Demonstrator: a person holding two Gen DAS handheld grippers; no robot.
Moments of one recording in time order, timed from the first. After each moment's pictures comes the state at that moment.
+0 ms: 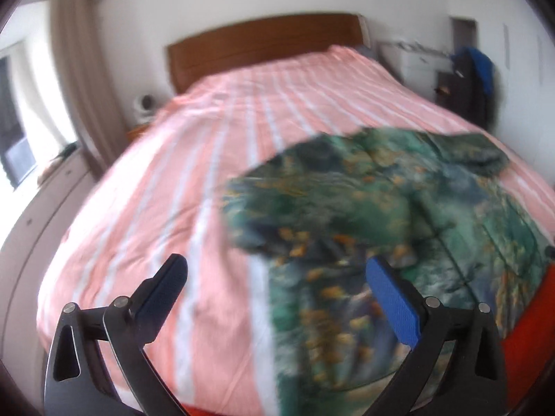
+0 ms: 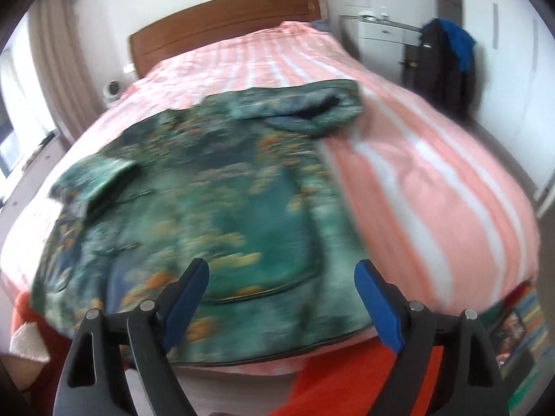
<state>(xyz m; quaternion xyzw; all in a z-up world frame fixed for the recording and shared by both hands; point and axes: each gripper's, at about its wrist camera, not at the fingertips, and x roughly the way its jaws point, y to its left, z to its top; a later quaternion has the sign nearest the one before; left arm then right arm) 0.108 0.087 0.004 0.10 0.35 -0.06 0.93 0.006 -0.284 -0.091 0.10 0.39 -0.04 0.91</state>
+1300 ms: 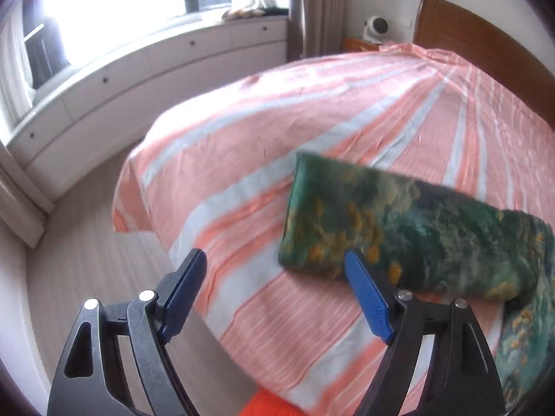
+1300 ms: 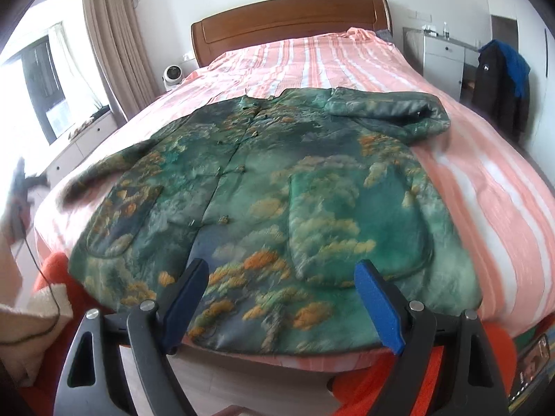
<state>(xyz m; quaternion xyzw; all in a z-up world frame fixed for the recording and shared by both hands) 0.097 0.430 -0.059 -0.18 0.41 0.34 0.83 0.006 -0.224 -0.089 0.08 0.38 0.06 0.92</state>
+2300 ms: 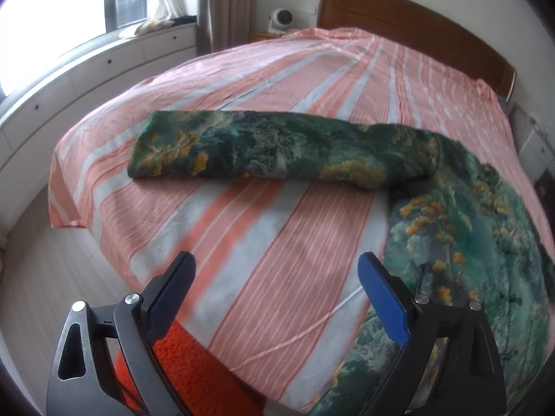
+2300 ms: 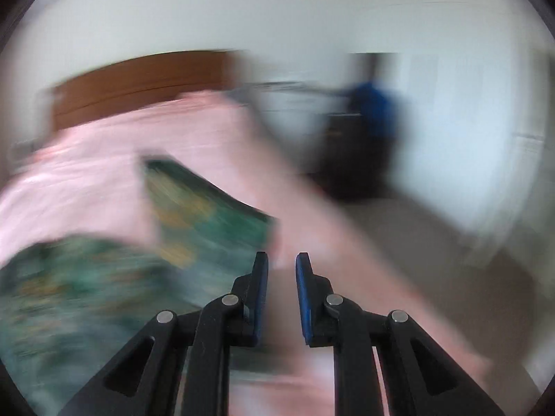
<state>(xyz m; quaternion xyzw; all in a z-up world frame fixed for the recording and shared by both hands) 0.086 0.237 -0.056 -0.15 0.39 0.19 0.89 0.191 -0.481 -0.017 0.04 0.27 -0.34 0.90</state>
